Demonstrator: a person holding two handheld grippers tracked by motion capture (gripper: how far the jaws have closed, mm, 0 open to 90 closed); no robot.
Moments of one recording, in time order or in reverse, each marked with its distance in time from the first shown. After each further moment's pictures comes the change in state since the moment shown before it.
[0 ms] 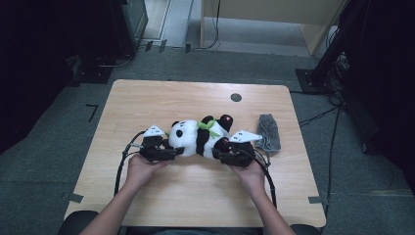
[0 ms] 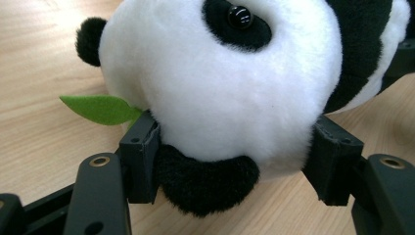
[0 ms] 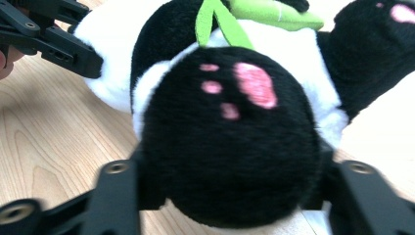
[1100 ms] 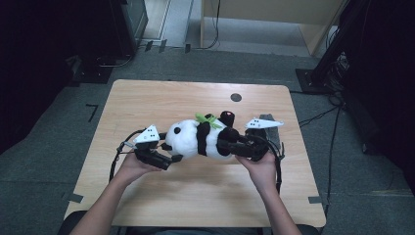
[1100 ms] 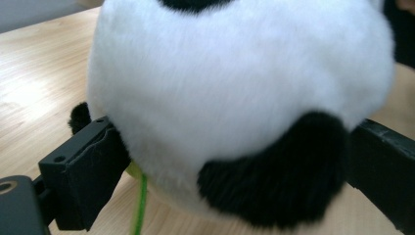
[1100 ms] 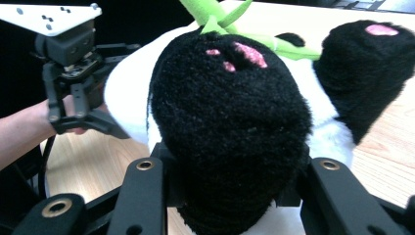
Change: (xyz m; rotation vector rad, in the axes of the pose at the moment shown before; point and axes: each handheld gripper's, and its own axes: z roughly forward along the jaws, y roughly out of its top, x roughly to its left) left arm -0.009 0.006 -0.022 -0.105 -0.145 0.288; right arm -0.004 0.043 -0.056 -0.055 0.203 0.179
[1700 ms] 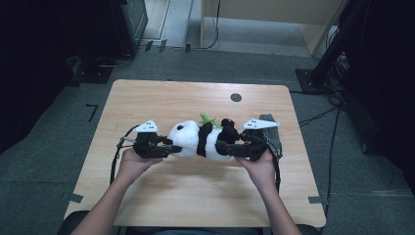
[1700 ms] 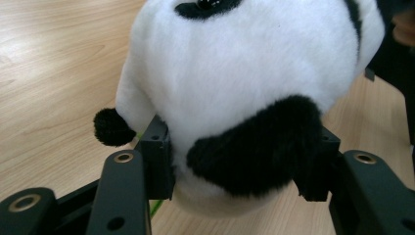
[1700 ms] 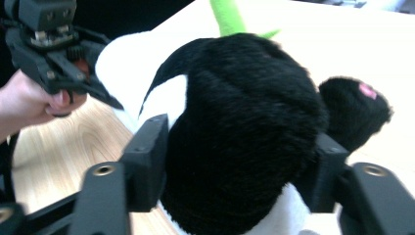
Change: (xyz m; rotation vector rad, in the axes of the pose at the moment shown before) left arm 0.017 0.009 -0.007 0.047 -0.051 -0.202; right arm -0.011 -0.006 0.011 0.013 -0.051 -0.042
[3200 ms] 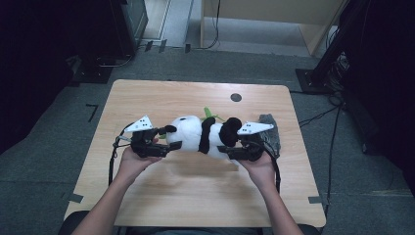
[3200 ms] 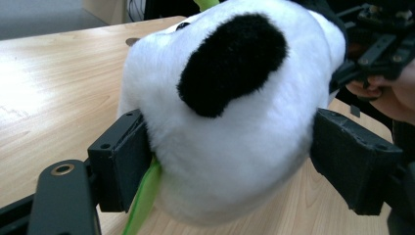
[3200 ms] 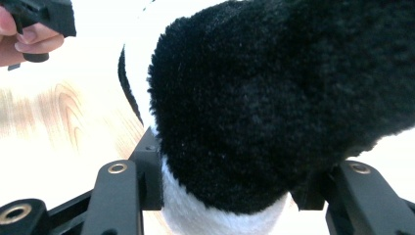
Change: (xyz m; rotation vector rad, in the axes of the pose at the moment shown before) left arm -0.007 0.006 -0.010 -0.146 0.001 0.059; right arm -0.008 -0.008 0.008 0.055 -0.012 -0.172
